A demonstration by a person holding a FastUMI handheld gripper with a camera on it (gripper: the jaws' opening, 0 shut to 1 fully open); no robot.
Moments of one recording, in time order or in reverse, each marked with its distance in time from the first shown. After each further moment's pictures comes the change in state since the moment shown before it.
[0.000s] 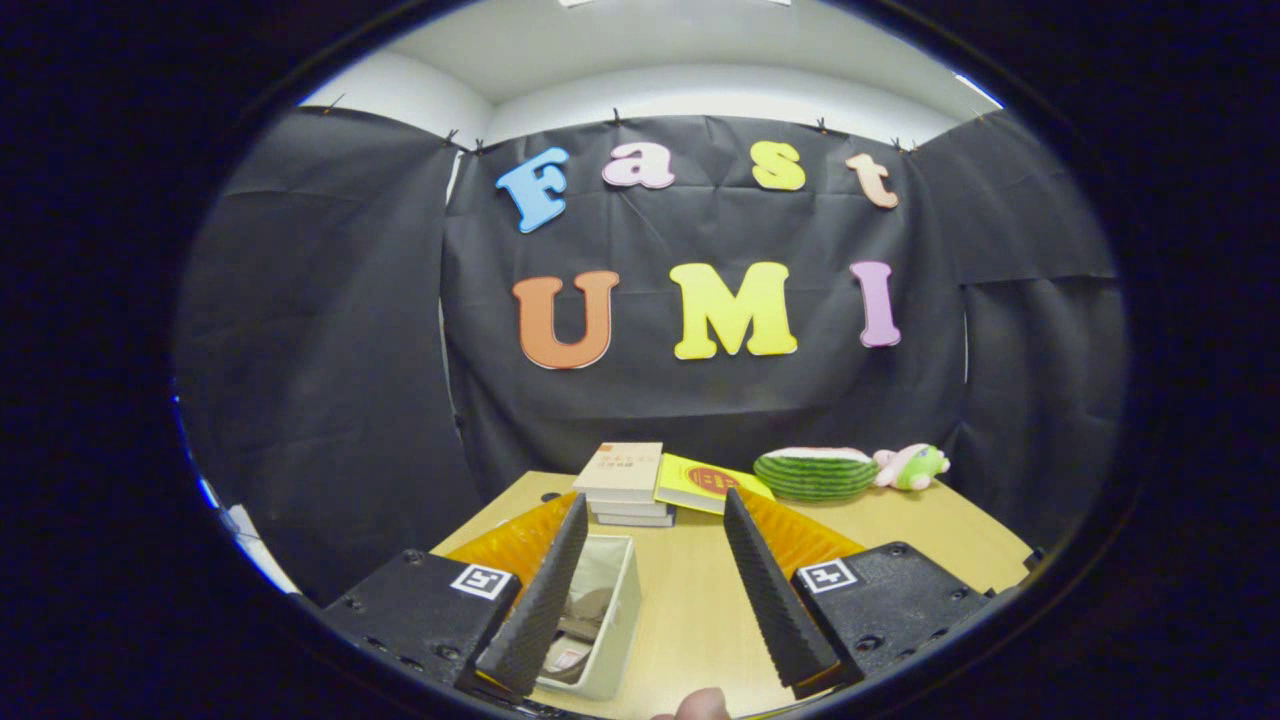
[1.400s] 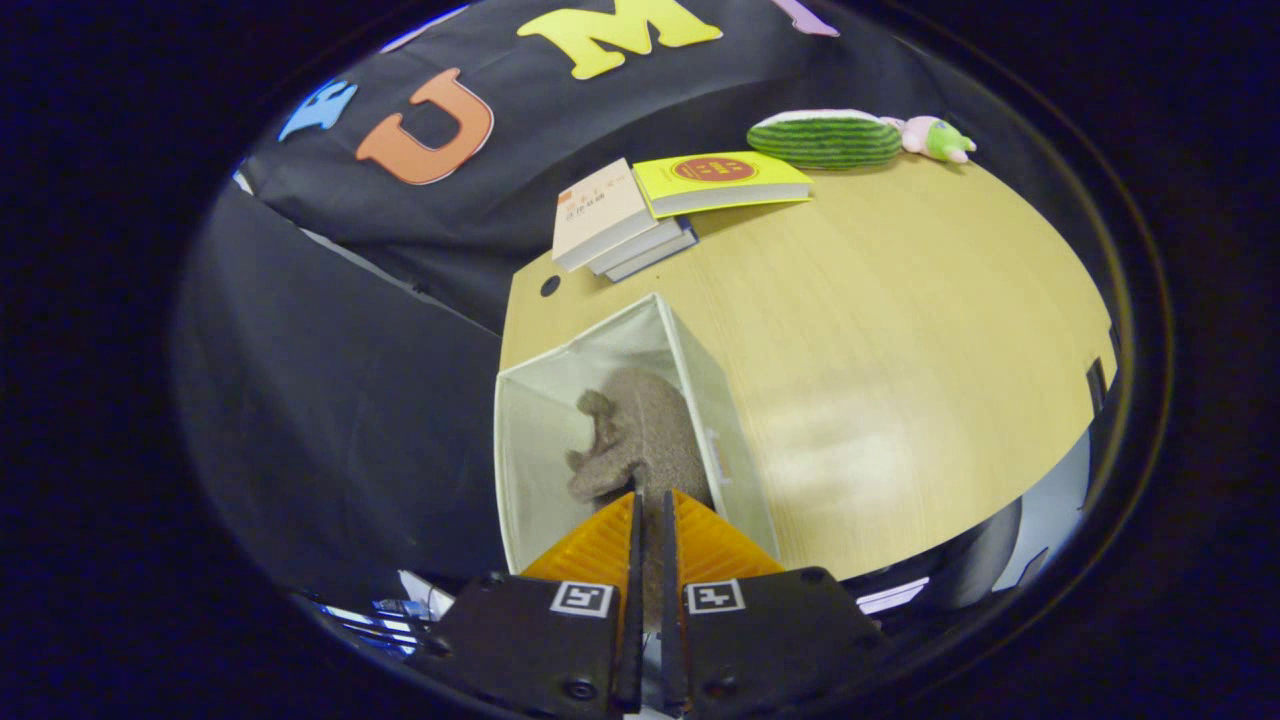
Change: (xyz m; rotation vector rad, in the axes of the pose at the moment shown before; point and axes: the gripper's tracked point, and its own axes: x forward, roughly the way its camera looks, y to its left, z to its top) arm 0.045 0.081 -0.132 0.607 0.965 0.067
